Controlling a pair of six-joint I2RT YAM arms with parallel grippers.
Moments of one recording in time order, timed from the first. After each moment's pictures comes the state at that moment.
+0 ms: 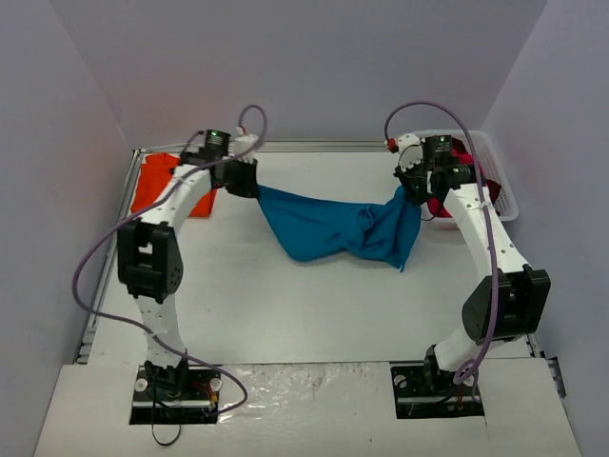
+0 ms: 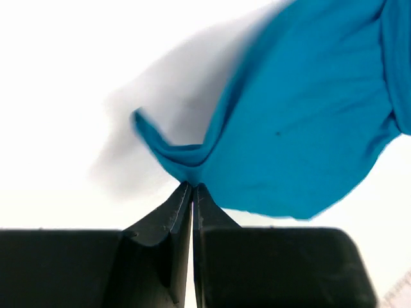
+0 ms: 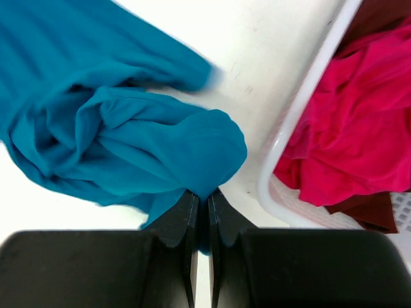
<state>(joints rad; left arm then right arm) -0.27 2.01 1.73 -0.66 0.51 0.06 0.11 1.58 1.46 -0.76 -0.10 -0.42</state>
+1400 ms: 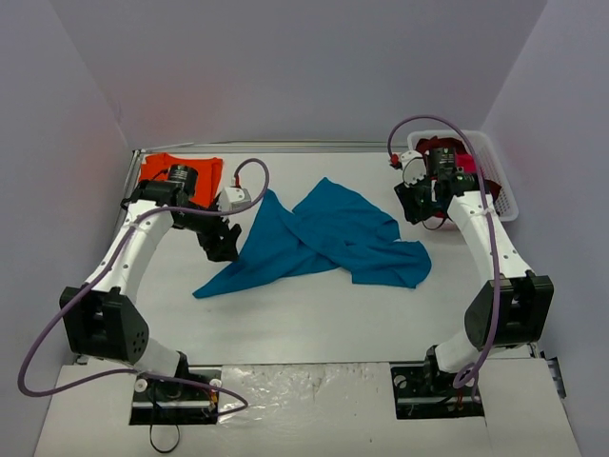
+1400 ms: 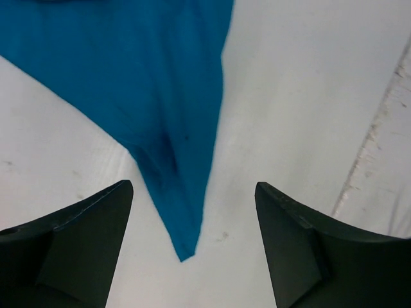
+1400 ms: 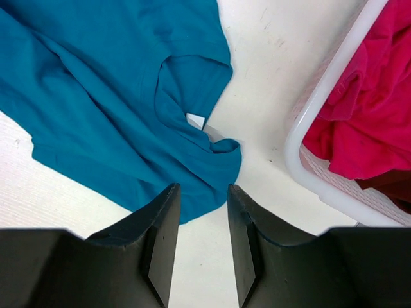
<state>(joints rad) -0.16 1.48 1.40 -1.21 0.73 0.86 0.07 1.53 1.38 -0.84 -0.14 -0.45</state>
